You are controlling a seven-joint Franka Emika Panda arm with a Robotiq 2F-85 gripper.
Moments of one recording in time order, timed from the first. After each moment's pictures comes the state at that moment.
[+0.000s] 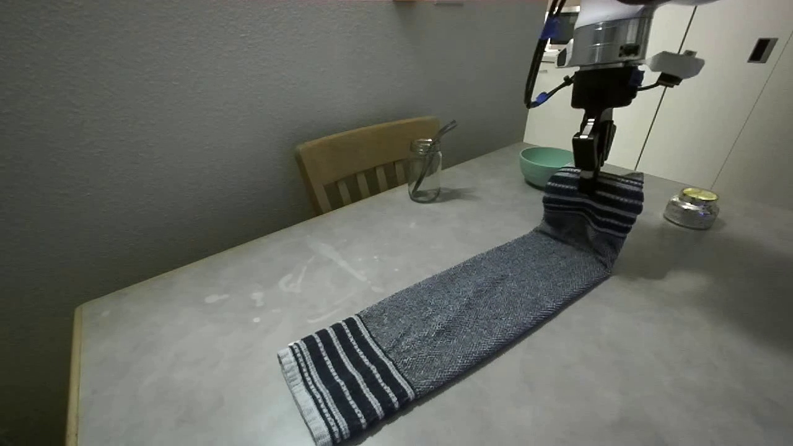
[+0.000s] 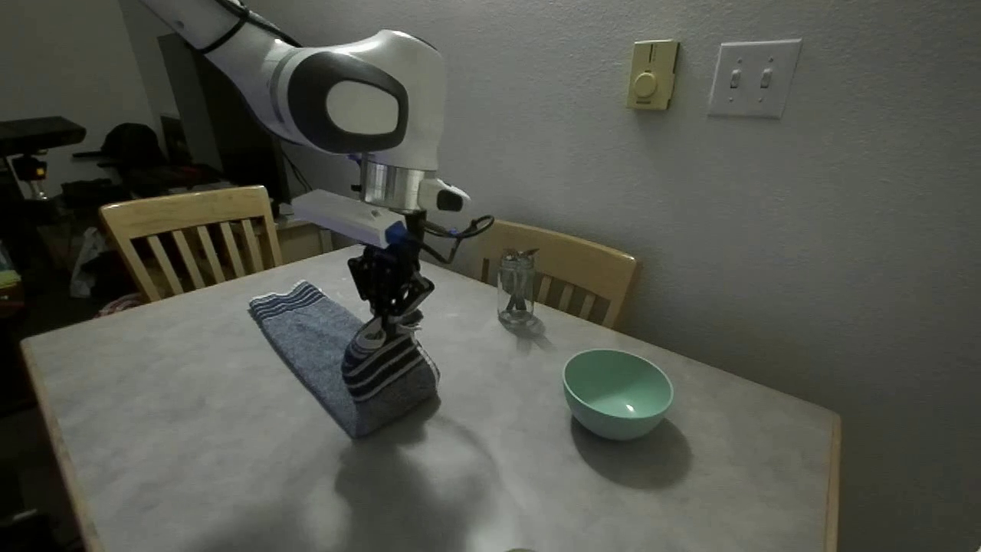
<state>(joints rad) -0.11 0.33 0.00 -2.02 0.05 2.20 -0.30</state>
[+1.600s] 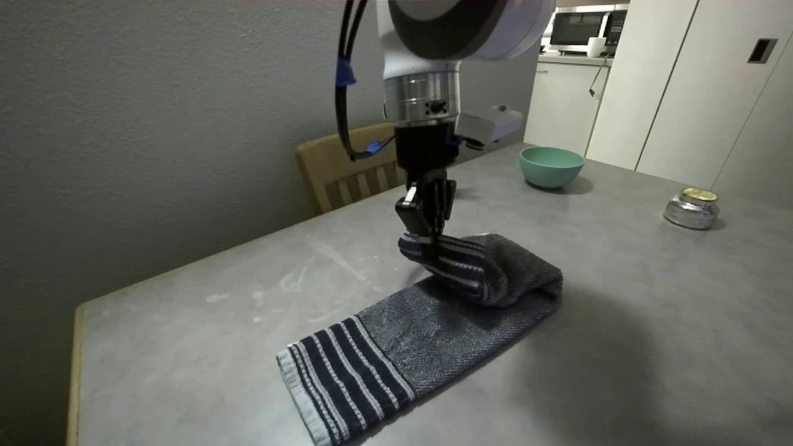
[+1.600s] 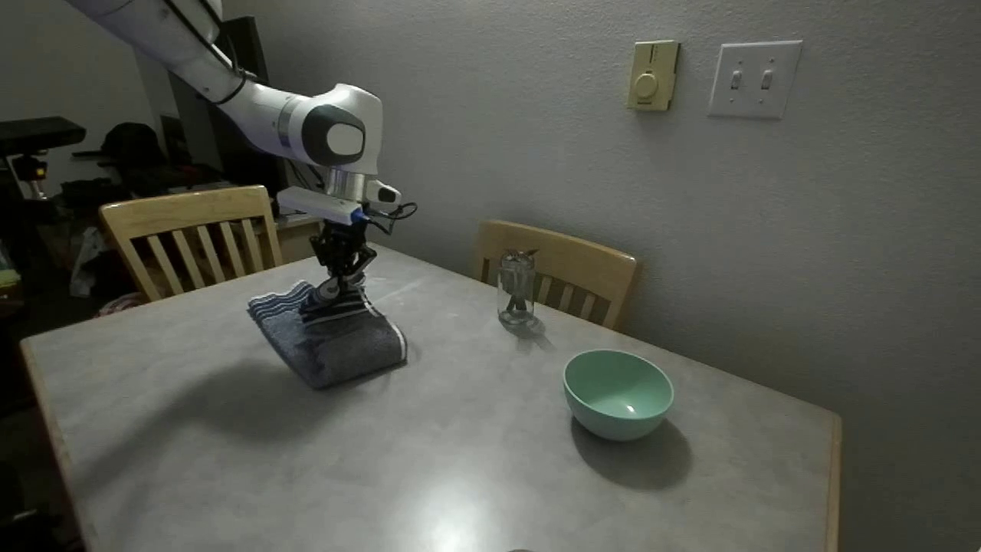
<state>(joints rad) 0.18 0.74 0.12 -1.48 0.04 2.05 -0.13</state>
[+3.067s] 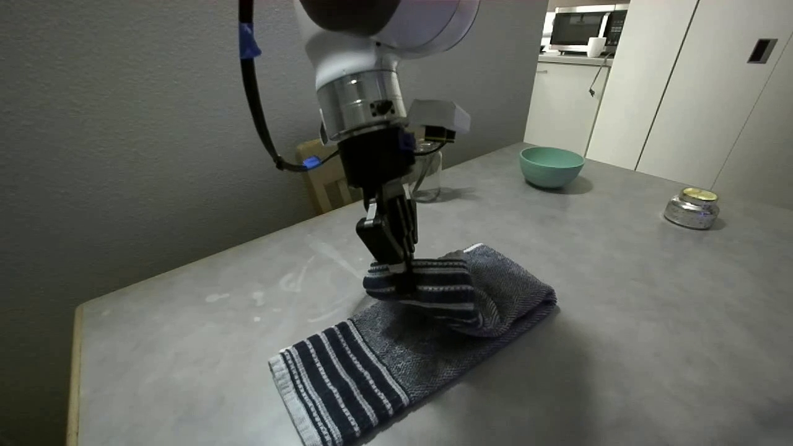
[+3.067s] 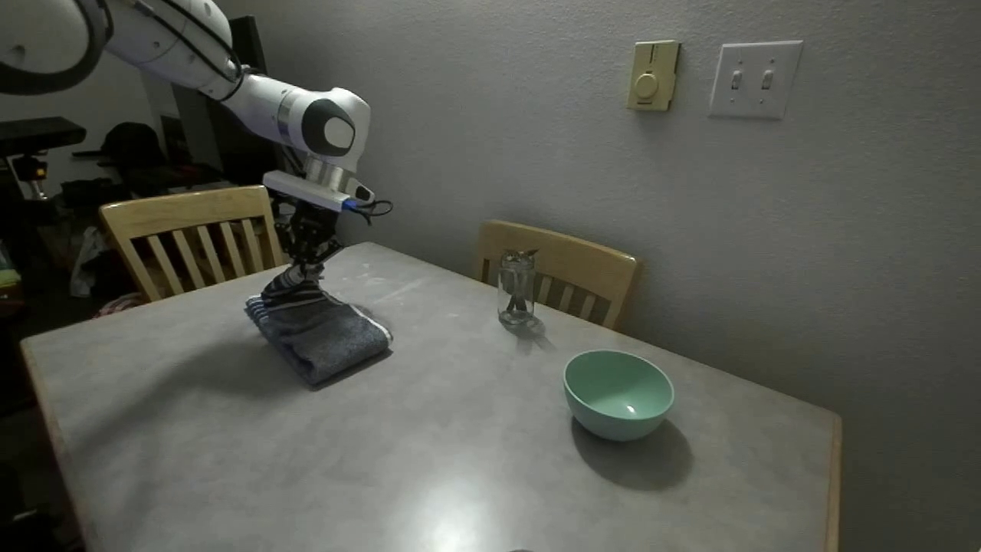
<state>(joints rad) 0.24 0.93 0.21 -1.12 0.05 1.68 -0.26</state>
